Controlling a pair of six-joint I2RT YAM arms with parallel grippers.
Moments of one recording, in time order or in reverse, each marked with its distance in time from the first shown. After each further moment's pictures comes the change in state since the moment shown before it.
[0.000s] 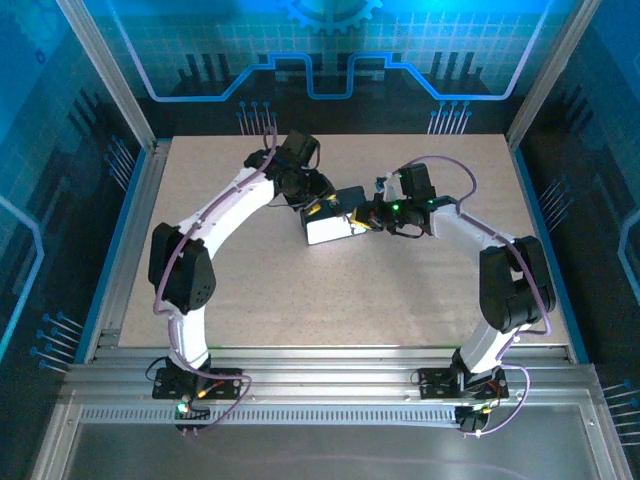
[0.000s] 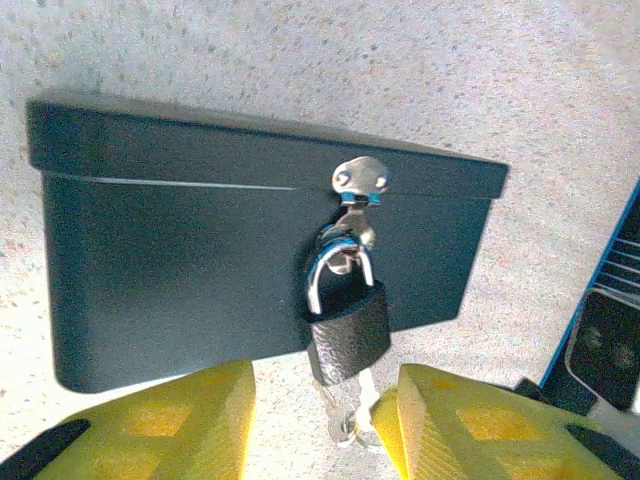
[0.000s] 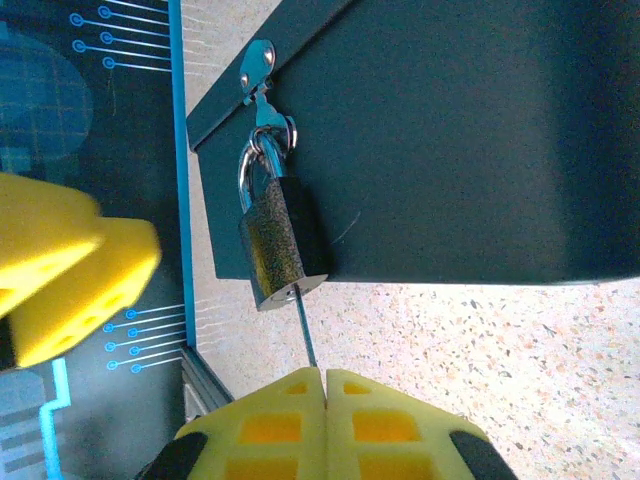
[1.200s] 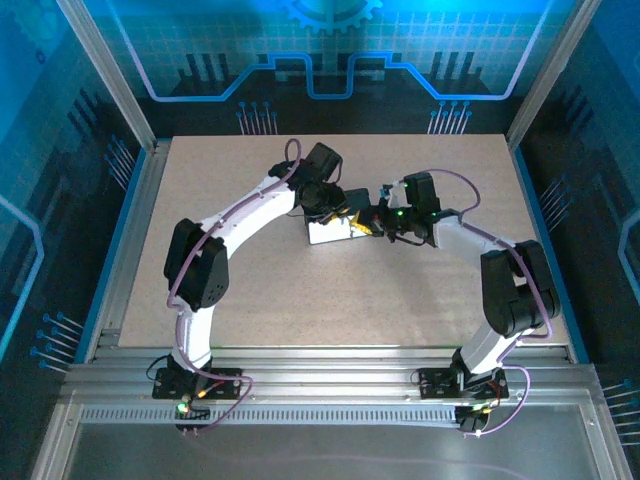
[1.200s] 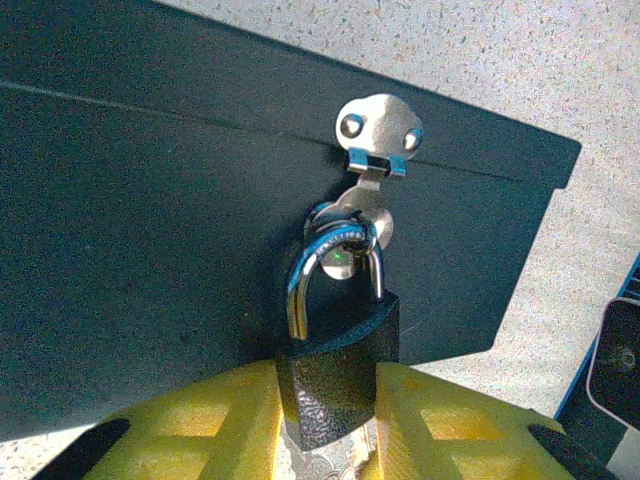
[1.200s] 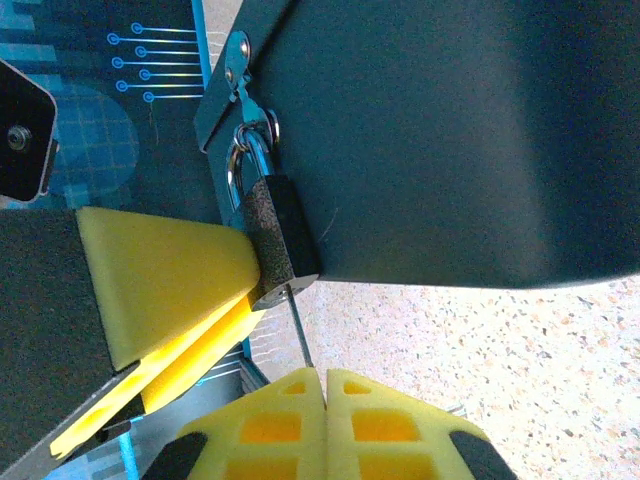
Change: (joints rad) left arm -0.103 0.087 -0.018 0.069 -0.045 -0.090; right arm -0.016 -0.037 -0.132 0.191 -0.044 0.201
